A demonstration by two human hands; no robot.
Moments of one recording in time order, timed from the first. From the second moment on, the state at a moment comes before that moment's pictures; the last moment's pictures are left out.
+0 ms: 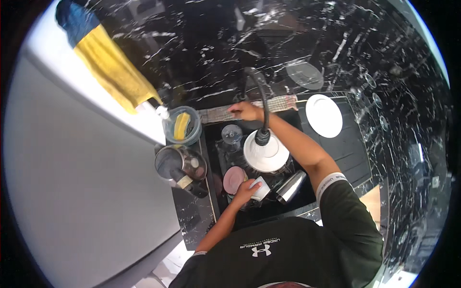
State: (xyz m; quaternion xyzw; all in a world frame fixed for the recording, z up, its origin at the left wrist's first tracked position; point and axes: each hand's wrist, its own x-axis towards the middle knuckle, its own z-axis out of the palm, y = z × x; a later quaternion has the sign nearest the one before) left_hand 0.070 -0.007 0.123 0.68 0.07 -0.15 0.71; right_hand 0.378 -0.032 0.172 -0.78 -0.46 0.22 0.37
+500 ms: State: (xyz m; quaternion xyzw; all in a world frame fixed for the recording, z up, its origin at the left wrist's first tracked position) left_hand 0.057 -0.022 0.111 0.60 0.11 -0.16 0.78; right_hand 0.339 -0.093 0.149 -0.58 -0.11 0.21 0.78
